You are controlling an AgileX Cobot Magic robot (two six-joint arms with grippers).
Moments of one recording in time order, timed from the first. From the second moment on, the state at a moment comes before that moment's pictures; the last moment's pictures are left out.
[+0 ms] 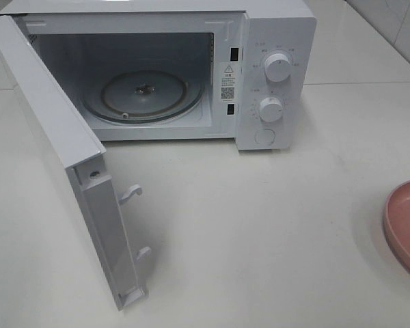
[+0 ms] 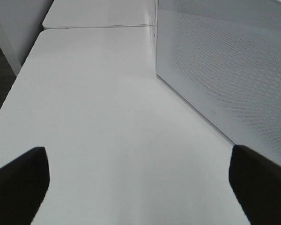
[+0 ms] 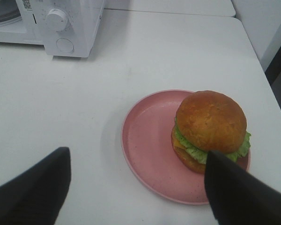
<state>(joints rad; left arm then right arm) 0.05 -0.01 -0.50 -0.05 1.05 0.09 0.07 0.00 -0.53 -0.08 1.06 0.02</state>
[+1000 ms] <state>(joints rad) 0.05 -0.01 -0.50 -0.05 1.05 0.09 0.06 0.00 -0.51 -0.08 1.02 0.02</state>
